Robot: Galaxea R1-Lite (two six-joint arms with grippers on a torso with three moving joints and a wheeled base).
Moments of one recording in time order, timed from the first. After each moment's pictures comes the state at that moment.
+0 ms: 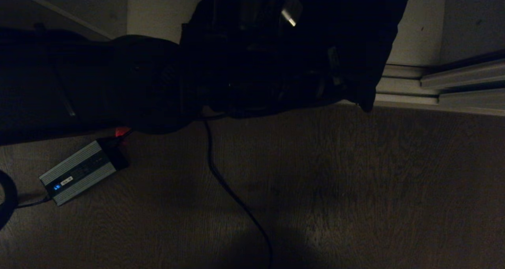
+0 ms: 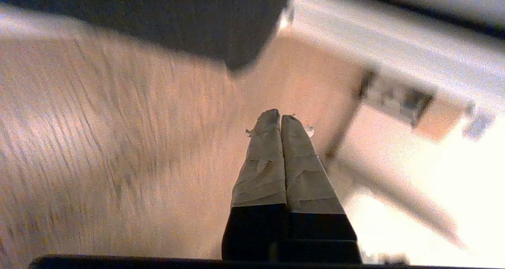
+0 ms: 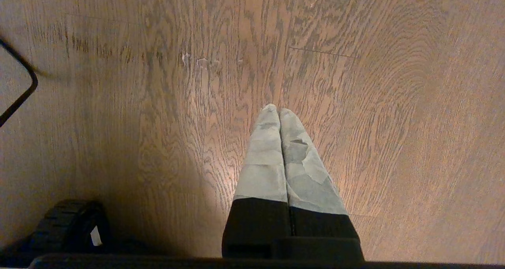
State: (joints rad) left arm -0.89 1.89 -1.79 0.00 -0.10 -0.51; right arm 0.00 0.00 0.00 0.01 0.01 -0.02
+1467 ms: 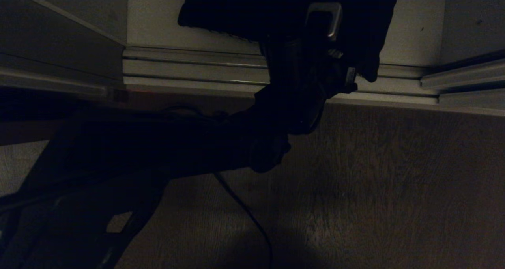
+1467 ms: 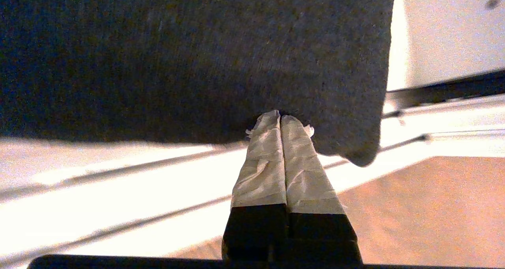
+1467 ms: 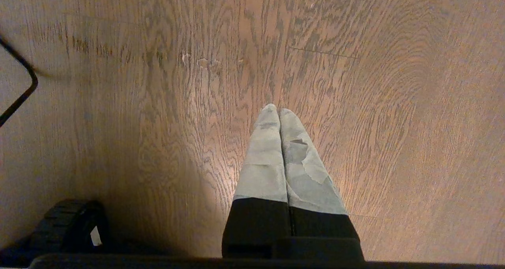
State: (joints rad) left arm -0.89 2.24 -1.93 -0.71 0.26 0.17; right arm 0.00 0.00 0.00 0.01 0.01 -0.02
